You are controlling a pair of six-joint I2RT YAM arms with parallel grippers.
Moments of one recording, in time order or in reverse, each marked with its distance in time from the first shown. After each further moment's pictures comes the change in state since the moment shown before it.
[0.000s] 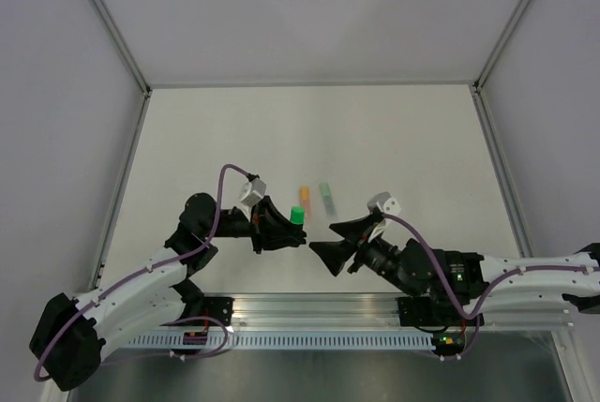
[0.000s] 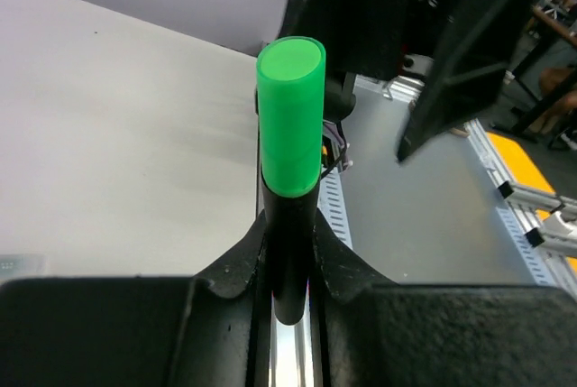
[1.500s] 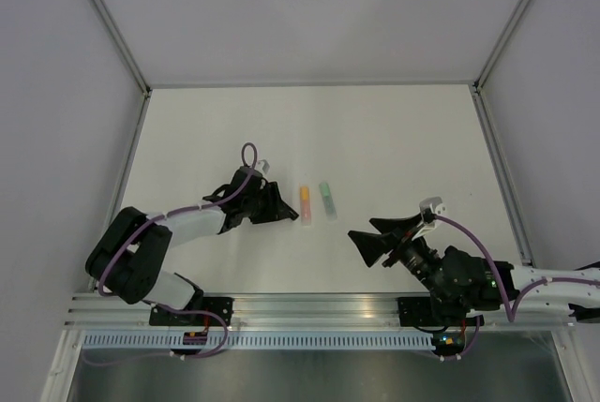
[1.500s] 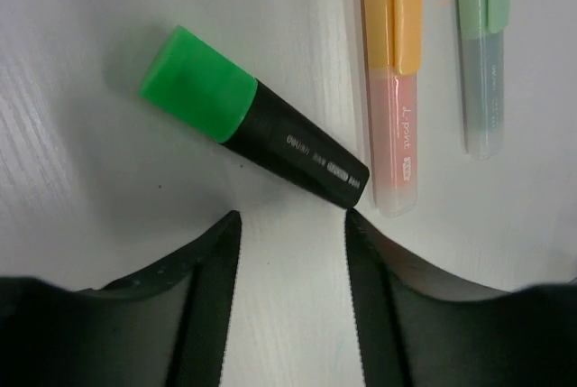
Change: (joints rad) left arm 0.115 0.623 0.209 -0.565 -0.756 -0.153; right arm 0.000 -0.425 -0.197 -0.155 0.205 0.058
